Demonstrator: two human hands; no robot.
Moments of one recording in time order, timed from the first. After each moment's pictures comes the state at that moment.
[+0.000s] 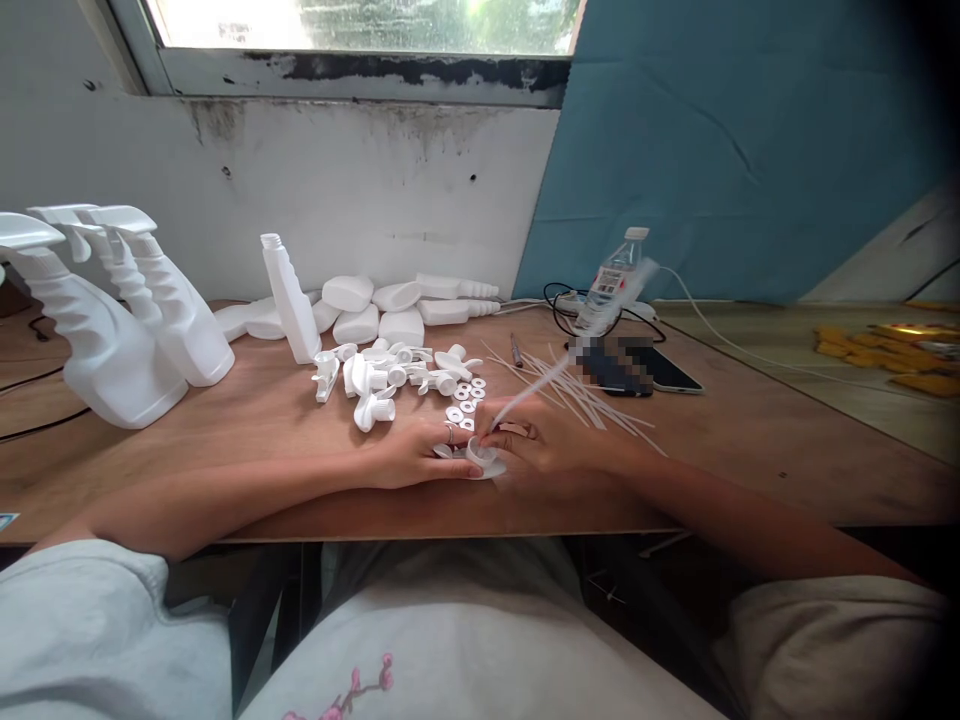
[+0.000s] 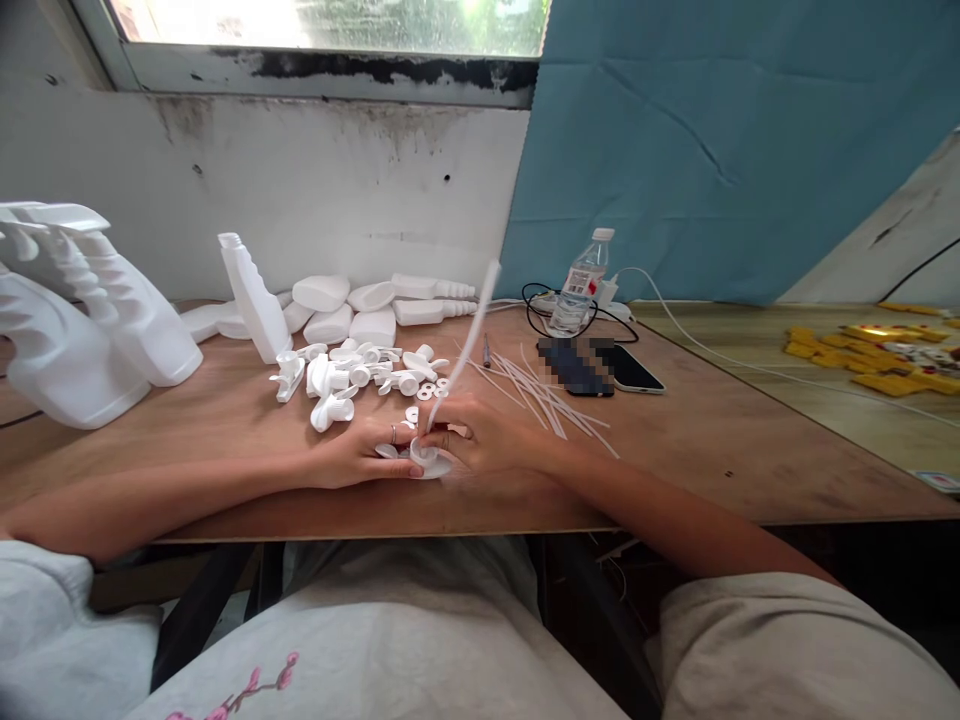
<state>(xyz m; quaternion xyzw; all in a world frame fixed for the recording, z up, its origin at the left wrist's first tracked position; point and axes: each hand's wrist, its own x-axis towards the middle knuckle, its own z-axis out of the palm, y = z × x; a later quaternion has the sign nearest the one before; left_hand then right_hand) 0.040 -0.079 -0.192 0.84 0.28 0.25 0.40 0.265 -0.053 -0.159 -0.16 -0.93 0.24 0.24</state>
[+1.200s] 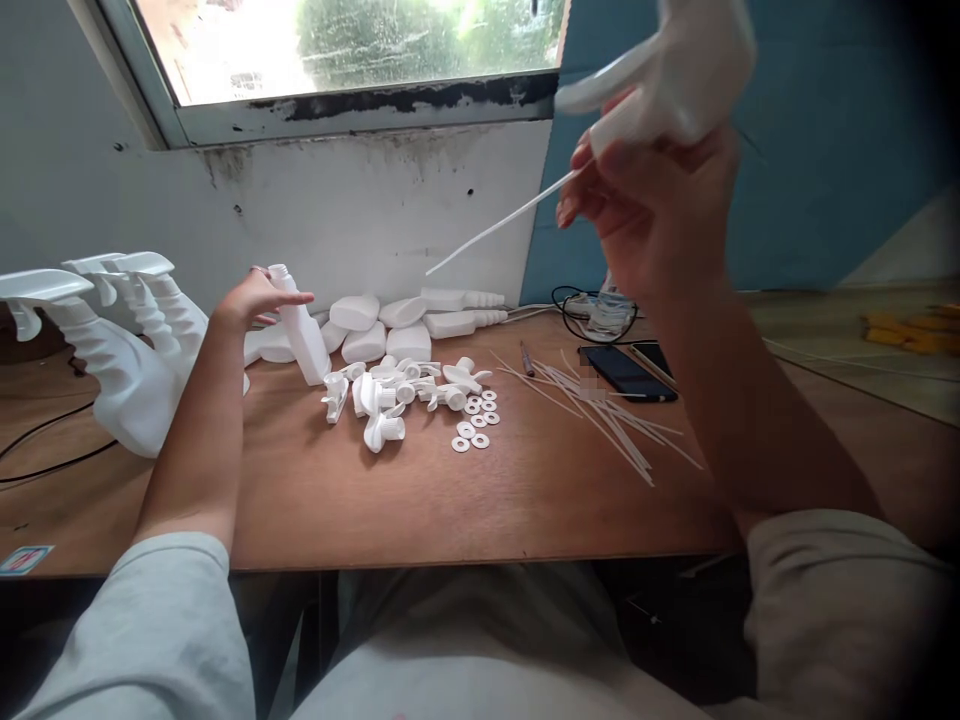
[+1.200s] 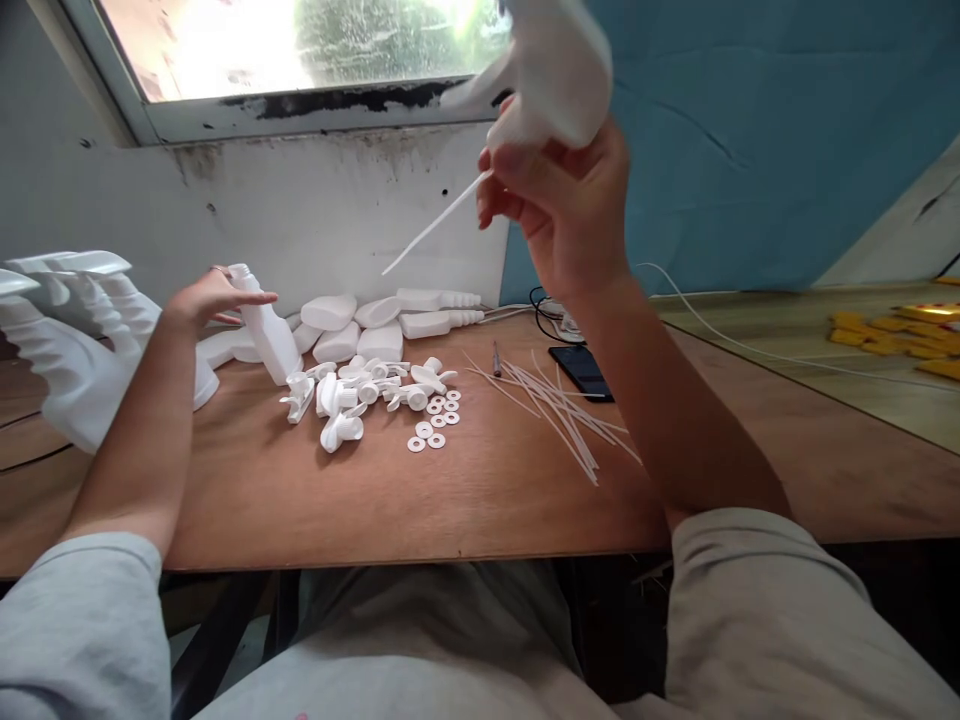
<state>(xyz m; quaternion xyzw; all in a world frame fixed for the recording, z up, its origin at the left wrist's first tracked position) -0.153 0.029 -0.048 0.62 0.73 0.26 0.11 0.265 0.017 -0.016 0.01 -0.70 0.27 0.66</state>
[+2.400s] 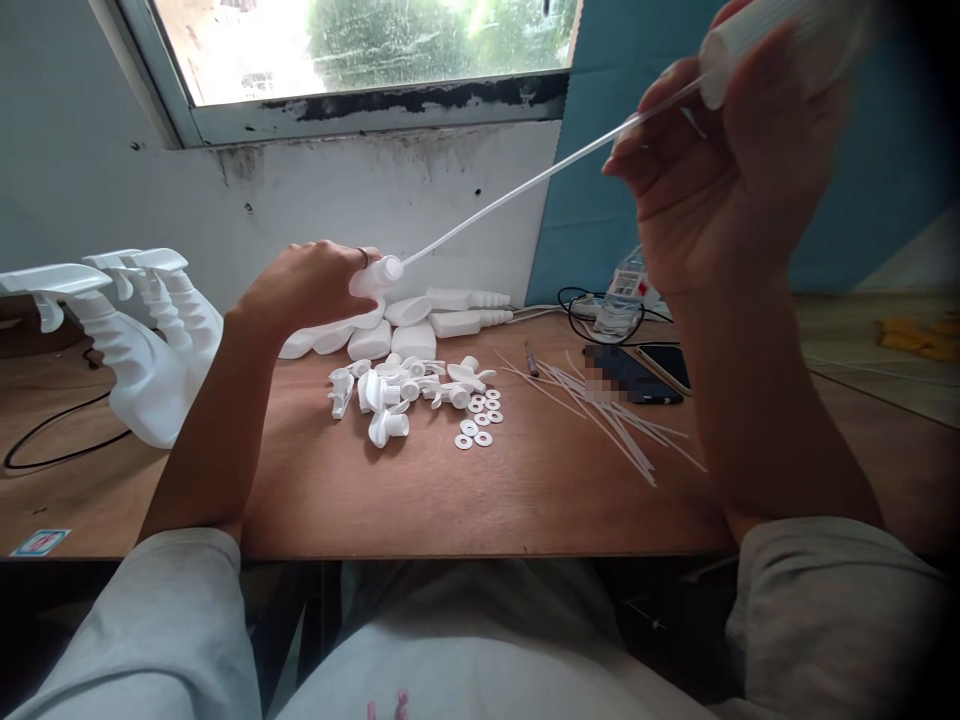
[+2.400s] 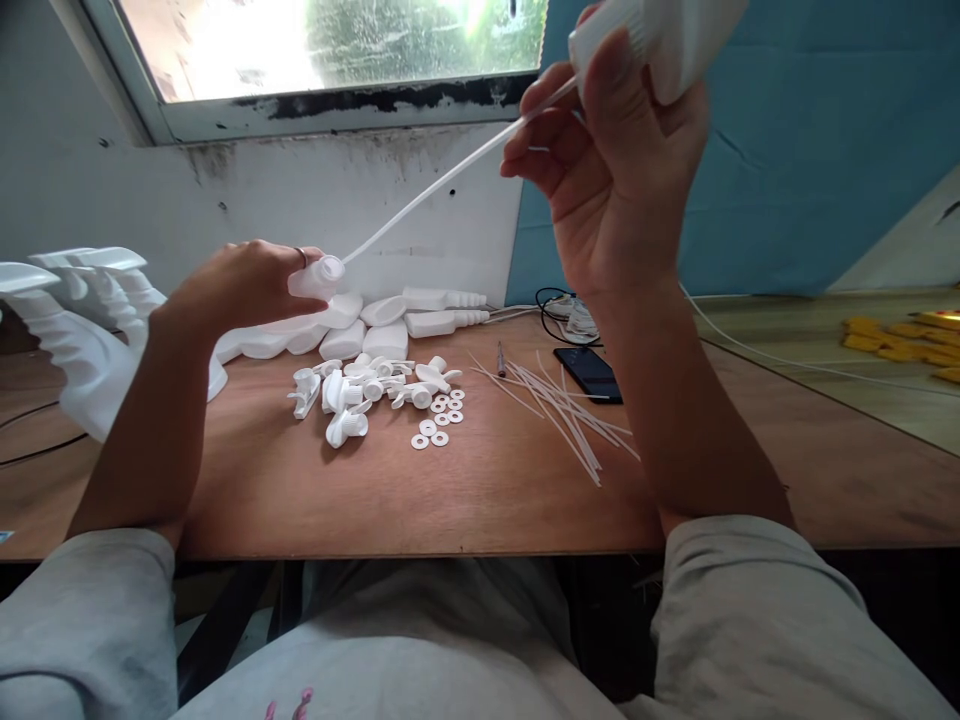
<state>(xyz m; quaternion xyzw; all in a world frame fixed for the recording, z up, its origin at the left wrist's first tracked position) -0.034 -0.048 -0.013 0.76 0.60 0.09 -0.23 0.272 -0.008 -0.004 0.03 -0.68 0.26 0.69</state>
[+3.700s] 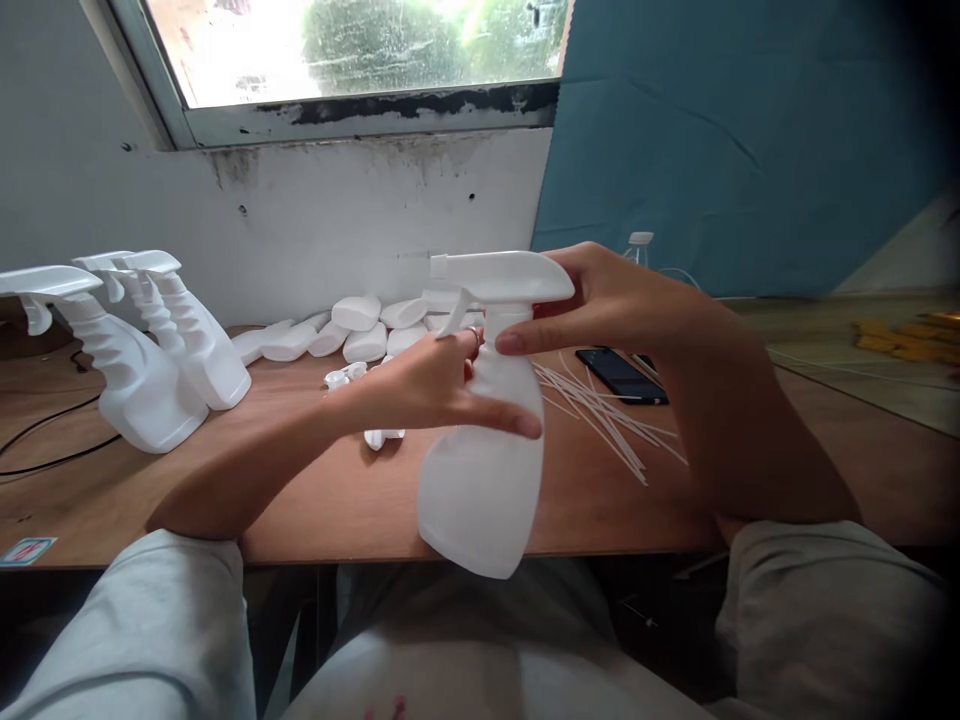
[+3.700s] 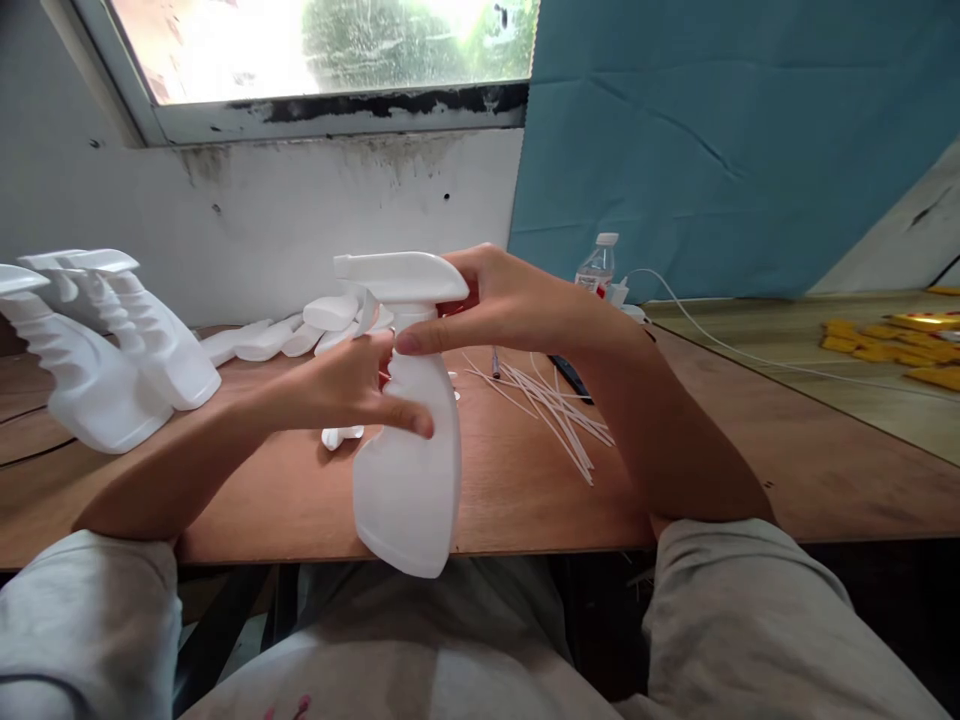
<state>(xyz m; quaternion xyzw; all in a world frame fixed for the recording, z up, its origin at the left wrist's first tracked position) 0.045 -0.086 -0.061 0.85 0.41 0.19 0.28 0.256 -0.052 -0.020 -0.16 -0.90 0.29 0.28</state>
